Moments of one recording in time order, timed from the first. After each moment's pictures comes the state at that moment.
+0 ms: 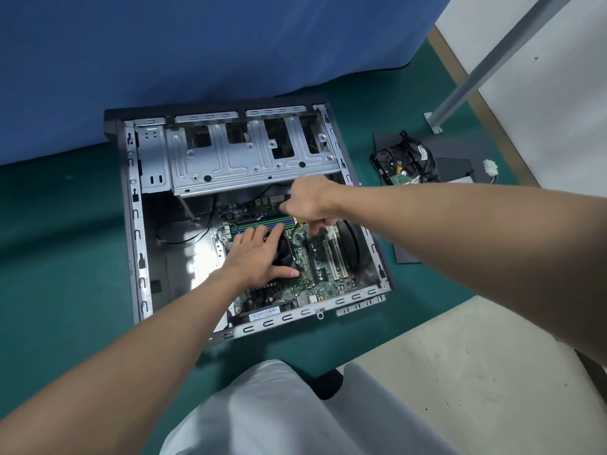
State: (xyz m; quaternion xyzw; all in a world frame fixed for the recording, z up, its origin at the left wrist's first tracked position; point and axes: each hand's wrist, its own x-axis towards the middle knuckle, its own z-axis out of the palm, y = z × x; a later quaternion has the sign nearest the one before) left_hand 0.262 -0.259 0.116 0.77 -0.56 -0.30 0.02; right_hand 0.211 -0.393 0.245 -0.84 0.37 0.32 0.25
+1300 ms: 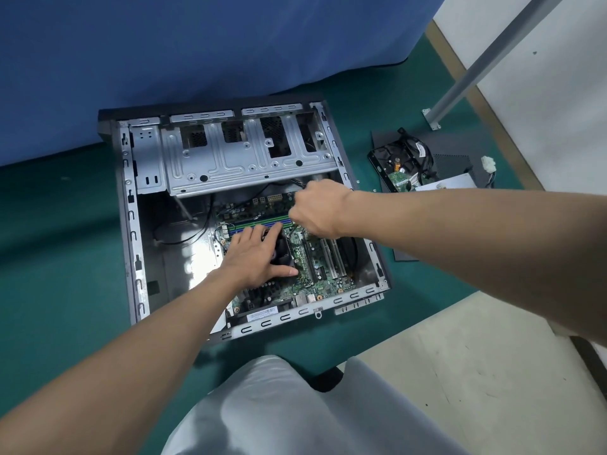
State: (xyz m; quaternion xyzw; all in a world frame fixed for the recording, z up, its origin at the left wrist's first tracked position) left_hand 0.262 -0.260 0.115 0.77 -0.56 -0.30 0.01; right_hand 0.186 -0.388 0.256 -0.94 0.02 0.32 -0.10
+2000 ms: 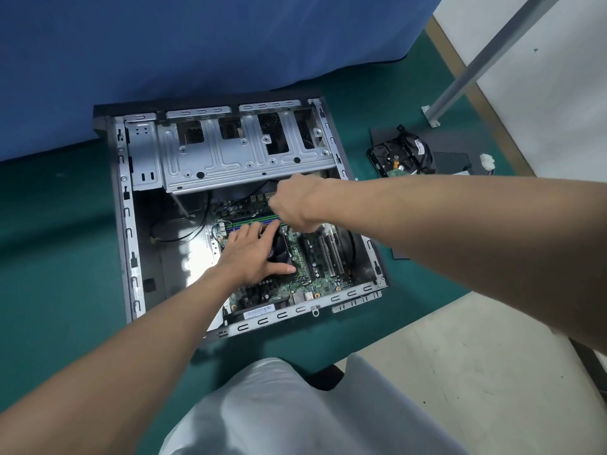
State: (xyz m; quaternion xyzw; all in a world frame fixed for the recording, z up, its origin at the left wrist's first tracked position) left_hand 0.263 -0.259 0.111 0.78 -0.56 -0.29 0.04; right_hand 0.214 -0.375 0.255 -0.91 0.04 0.39 -0.12
